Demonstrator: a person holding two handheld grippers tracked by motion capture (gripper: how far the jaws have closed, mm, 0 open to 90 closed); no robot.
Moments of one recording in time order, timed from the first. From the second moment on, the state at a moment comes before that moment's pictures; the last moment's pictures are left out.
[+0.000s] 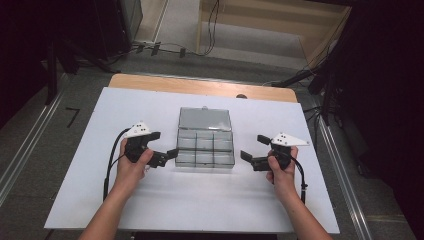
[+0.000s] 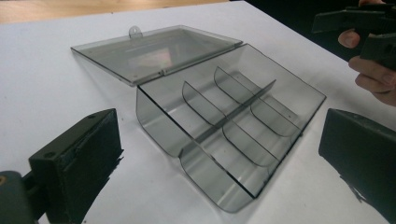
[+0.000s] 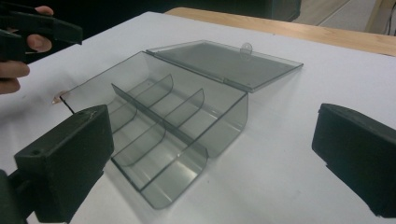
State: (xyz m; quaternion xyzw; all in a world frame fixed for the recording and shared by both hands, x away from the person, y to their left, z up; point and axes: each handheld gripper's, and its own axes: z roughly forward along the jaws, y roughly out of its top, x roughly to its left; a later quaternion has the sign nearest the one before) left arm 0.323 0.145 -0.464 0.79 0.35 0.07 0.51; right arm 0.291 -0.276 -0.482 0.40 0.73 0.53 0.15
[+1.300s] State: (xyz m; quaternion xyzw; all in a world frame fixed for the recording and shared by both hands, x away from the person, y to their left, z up) left arm 0.265 0.200 -0.482 0.79 0.40 0.09 0.46; right arm 0.214 -0.322 -0.476 0.41 0.72 0.53 0.19
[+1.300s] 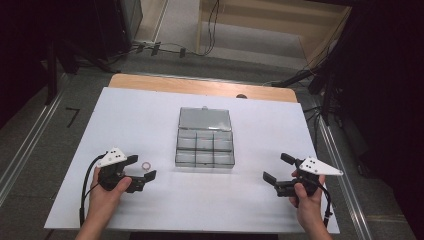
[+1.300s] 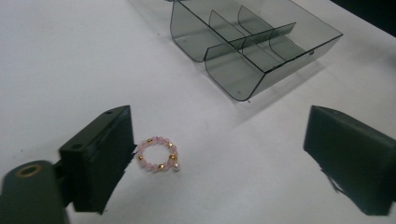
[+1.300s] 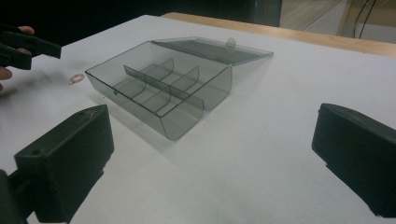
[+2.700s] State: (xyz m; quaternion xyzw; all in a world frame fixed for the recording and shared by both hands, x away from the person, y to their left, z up) left arm 0.291 0.193 -0.502 0.81 0.44 0.14 0.36; right arm 0.203 -0.340 -0.486 0.42 0.72 0.52 0.19
